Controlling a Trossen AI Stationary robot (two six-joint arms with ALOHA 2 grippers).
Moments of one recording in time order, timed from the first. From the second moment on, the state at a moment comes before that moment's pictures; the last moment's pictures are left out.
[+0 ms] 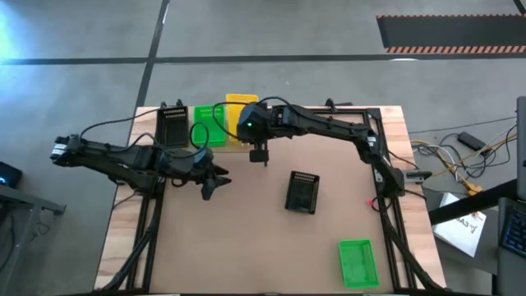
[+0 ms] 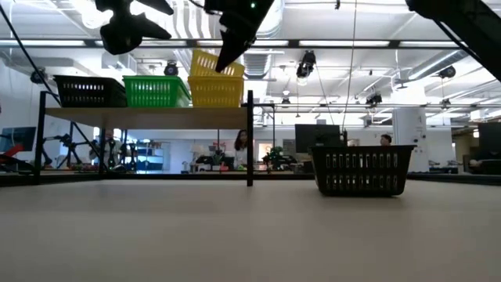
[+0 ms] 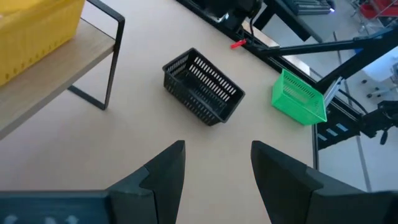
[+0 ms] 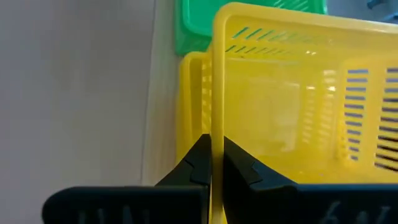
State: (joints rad) left arm -0.15 0.93 0.86 -0.43 -0.19 -0.67; right arm -0.16 2.18 2.35 -1.06 0.18 -0.40
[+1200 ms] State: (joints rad) left arm -0.15 0.92 0.86 -0.43 -0.19 -0.67; right arm -0.17 2.19 2.35 -1.06 0.17 -0.38
